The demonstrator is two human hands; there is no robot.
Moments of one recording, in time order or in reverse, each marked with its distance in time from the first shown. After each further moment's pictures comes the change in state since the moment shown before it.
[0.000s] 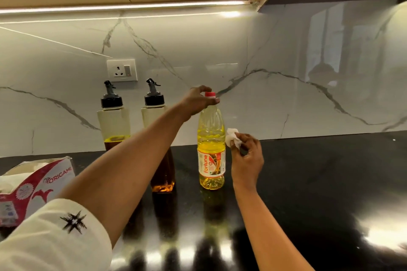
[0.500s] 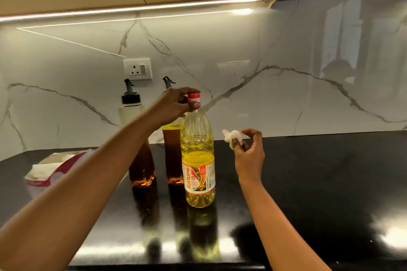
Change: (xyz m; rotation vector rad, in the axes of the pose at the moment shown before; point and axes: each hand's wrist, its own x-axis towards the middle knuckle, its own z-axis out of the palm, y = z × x) left_hand -0.088 -0.011 -0.073 0.124 -0.008 0.175; right_hand -0.011 -0.015 0.008 0.050 -0.125 0.085
